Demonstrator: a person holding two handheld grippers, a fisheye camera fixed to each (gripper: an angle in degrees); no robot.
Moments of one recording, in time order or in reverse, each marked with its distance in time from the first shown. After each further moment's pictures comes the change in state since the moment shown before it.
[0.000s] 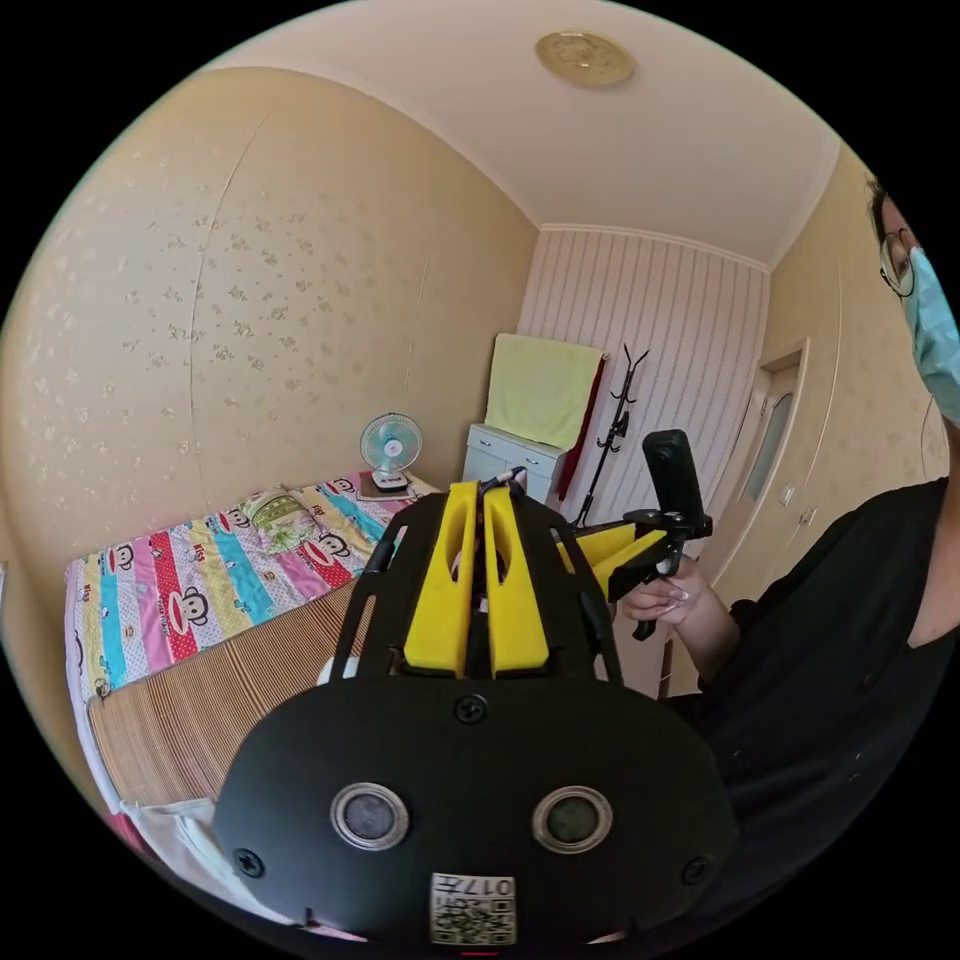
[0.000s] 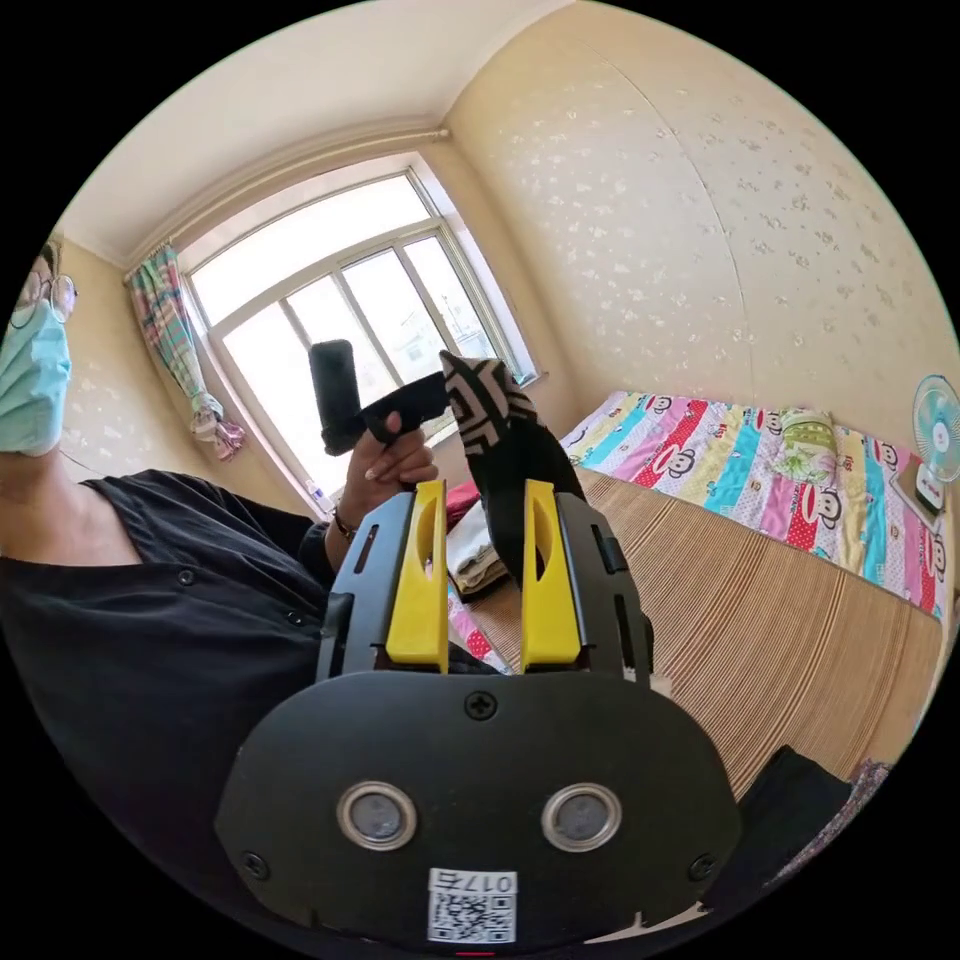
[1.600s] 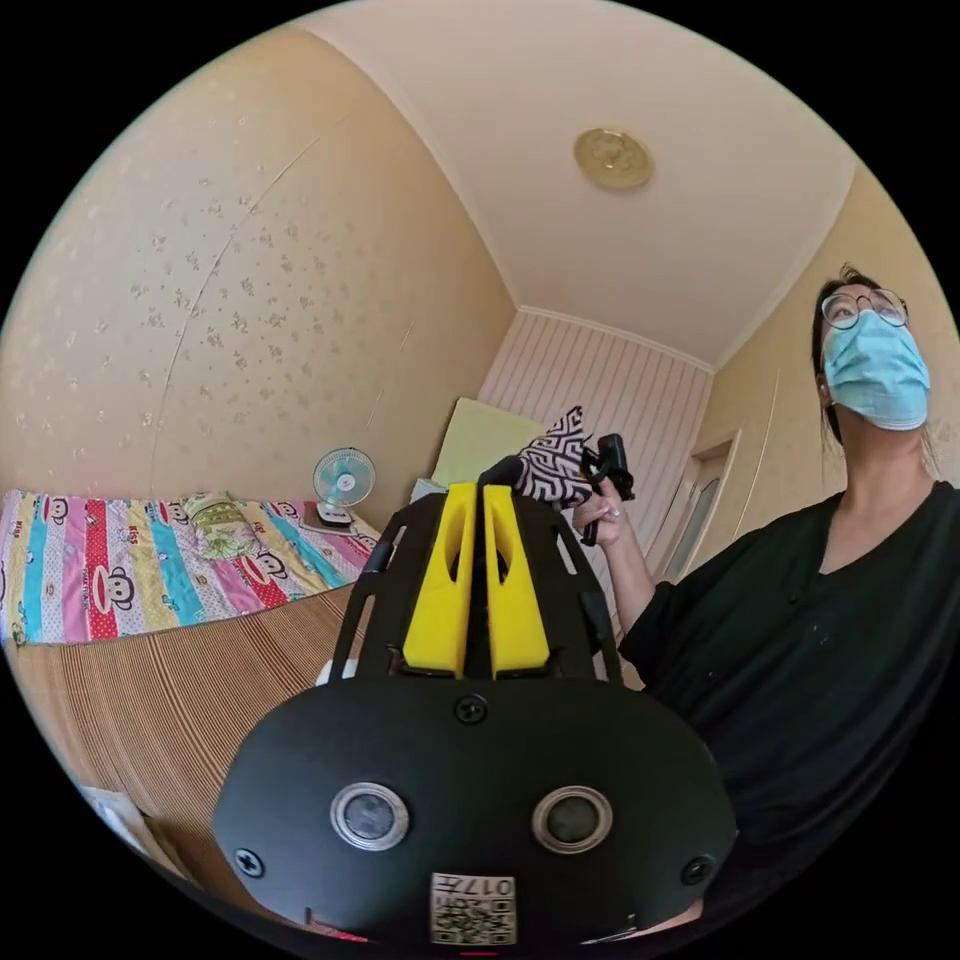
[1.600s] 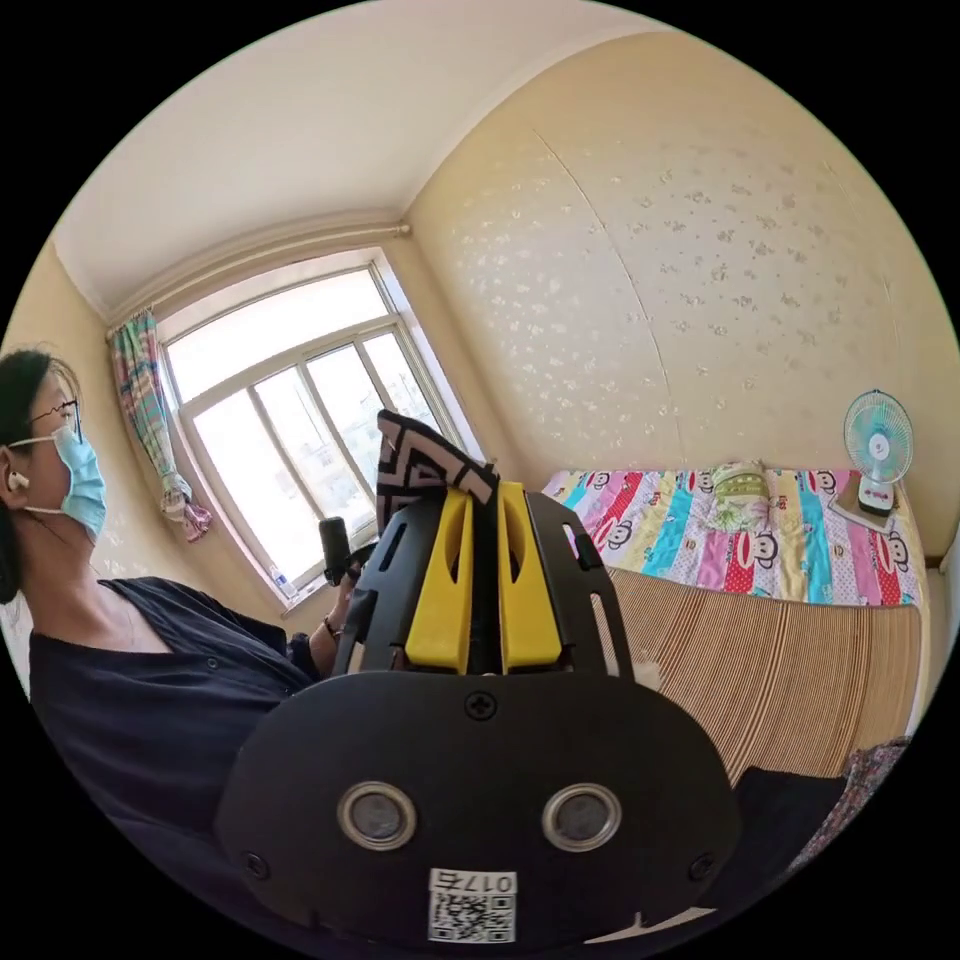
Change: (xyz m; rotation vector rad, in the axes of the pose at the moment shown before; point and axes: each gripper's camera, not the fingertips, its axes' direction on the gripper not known) left arm -0.083 -0.020 -0.106 0.290 0.267 -0.117; right arm 0.079 -0.049 -0.150 0.231 0.049 0.094
